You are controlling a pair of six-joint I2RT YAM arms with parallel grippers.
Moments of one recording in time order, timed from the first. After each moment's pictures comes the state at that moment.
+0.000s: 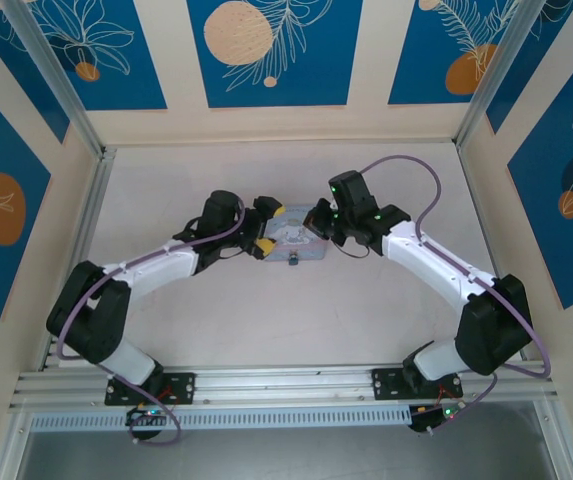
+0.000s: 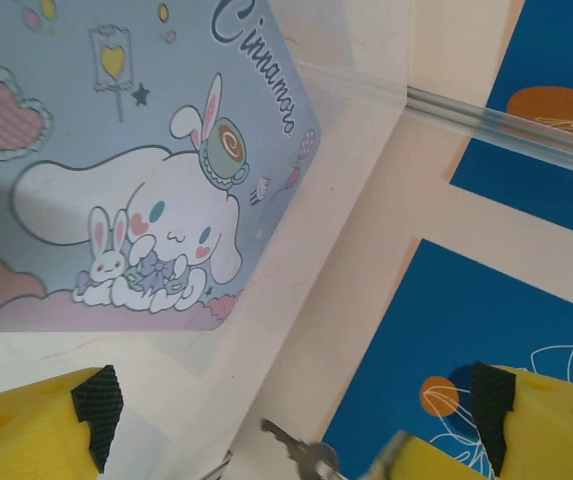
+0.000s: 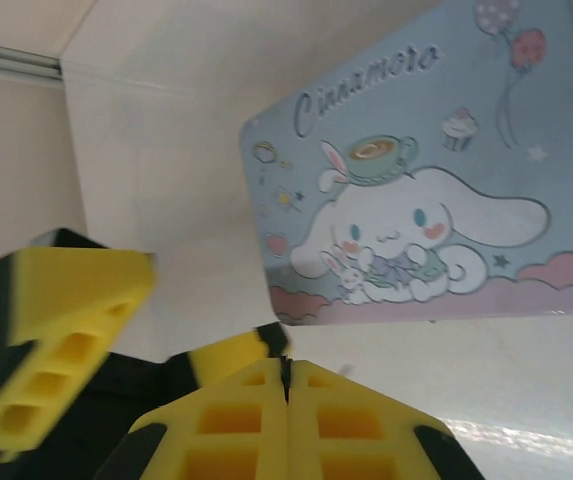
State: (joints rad) left arm -0.58 1.57 0.91 0.17 0.38 -1.65; right arm 0.55 1.44 1.16 -0.49 -0.21 1.01
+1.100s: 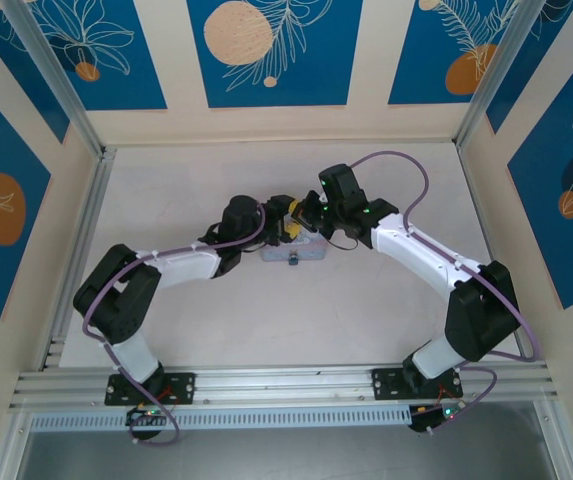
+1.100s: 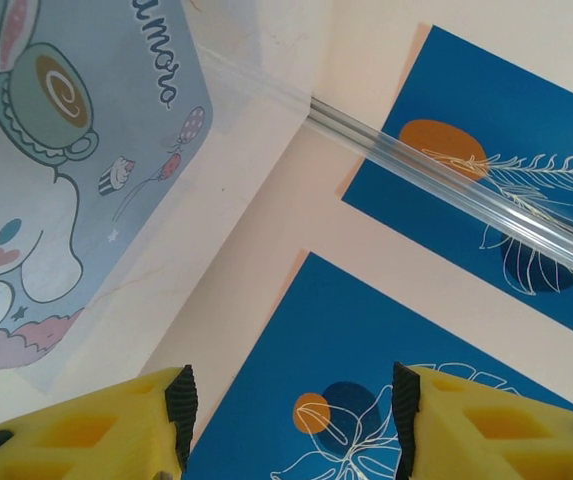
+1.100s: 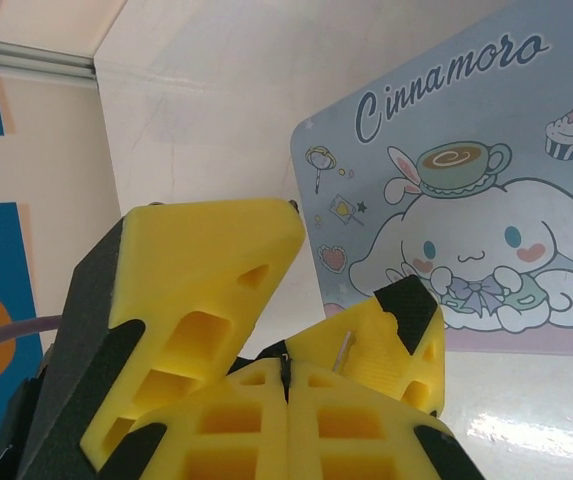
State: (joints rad) left arm -0.67 1.71 0.93 0.51 0.25 -1.94; right arm 0.57 1.52 1.20 -0.41 -0.24 1.08
